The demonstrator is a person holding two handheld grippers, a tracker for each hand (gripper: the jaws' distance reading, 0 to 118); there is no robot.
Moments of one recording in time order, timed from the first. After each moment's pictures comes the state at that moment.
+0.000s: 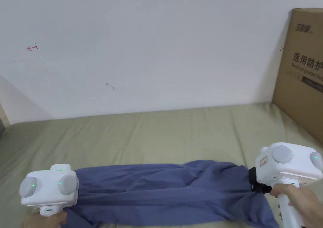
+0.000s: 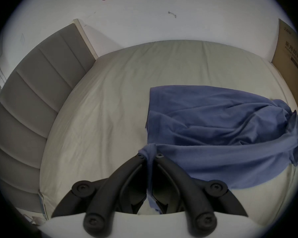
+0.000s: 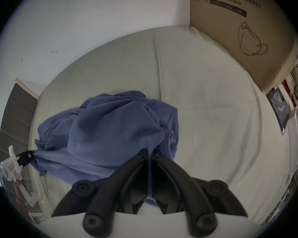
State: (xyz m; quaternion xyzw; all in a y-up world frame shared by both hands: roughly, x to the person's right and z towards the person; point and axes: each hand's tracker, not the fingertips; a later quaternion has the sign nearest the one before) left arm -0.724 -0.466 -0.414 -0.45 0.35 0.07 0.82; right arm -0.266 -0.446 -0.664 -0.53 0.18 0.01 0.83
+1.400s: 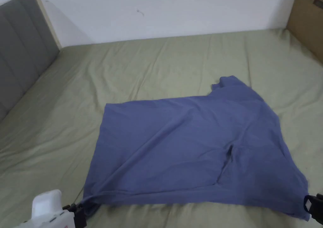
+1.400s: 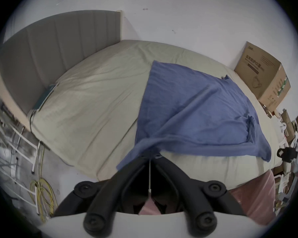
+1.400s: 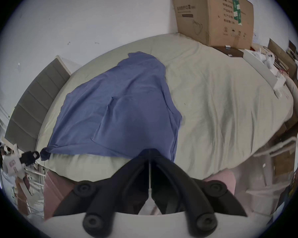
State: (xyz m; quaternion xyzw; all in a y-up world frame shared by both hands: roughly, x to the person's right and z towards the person) left arm -0.468 -0.465 0.078 -0.36 0.32 0.20 0.85; right arm -0.020 -0.445 -0.198 -0.46 0.23 -0.02 0.86
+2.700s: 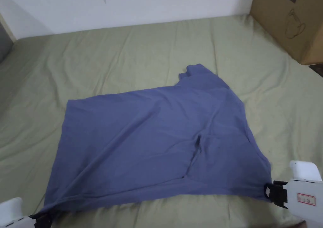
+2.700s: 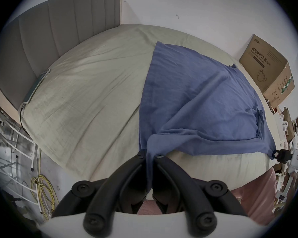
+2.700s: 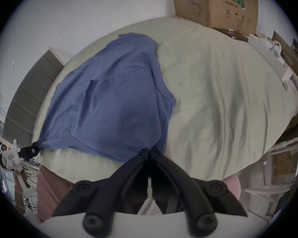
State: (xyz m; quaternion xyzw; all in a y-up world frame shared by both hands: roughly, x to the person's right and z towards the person) left arm -0.486 -0.471 0.043 -0.42 0.29 0.22 0.83; right arm -0.013 -0.481 -0.241 -0.50 0.24 -0.01 0.83
